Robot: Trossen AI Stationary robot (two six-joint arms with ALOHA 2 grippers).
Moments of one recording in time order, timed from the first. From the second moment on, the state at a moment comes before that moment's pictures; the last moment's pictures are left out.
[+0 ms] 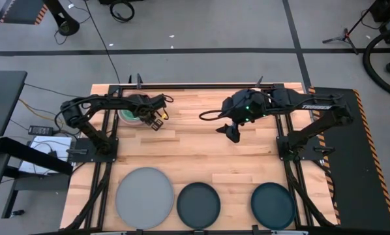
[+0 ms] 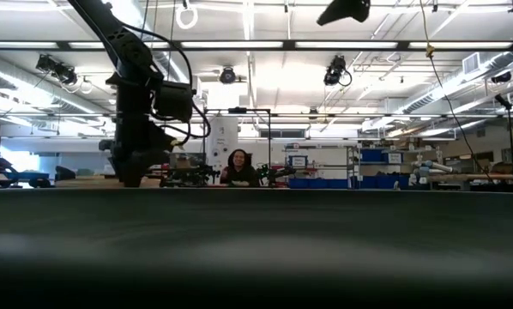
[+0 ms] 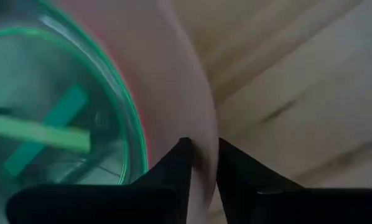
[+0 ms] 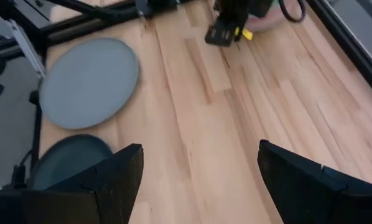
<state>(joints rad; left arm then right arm) 0.55 1.62 0.83 -0.67 -0.27 -0.33 0.00 1.36 1.49 -0.89 0.03 0.29</state>
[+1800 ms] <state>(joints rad) -0.19 1.46 0.99 -0.79 -0.27 0.16 -0.09 1.84 1.49 -1.01 0.11 -0.30</state>
